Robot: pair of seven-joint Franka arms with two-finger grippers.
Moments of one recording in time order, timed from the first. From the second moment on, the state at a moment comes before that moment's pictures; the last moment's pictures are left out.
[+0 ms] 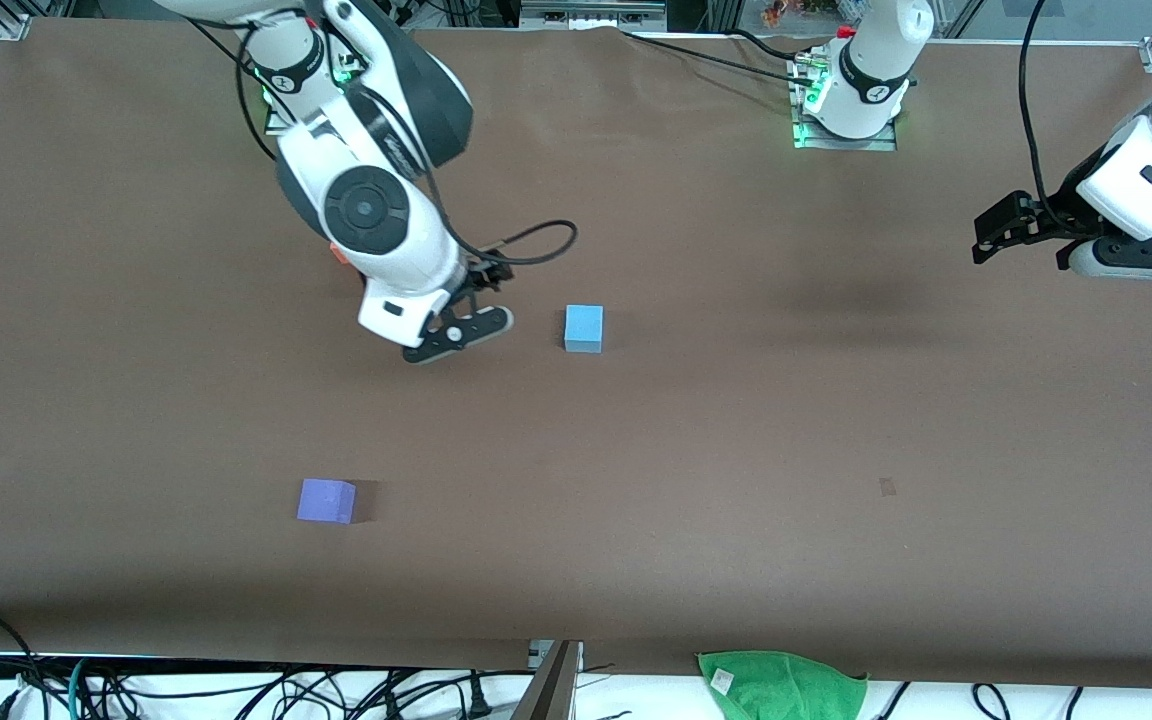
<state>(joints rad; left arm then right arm) -0.02 -0.05 -0.03 -1.74 -0.03 1.68 0.00 0.29 0.53 0.39 -1.43 -0.05 1.82 0.32</state>
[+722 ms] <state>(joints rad) -0.02 -0.05 -0.03 -1.74 -0.01 1.68 0.02 0.46 0.75 0.38 -1.43 -0.22 2.20 0.71</state>
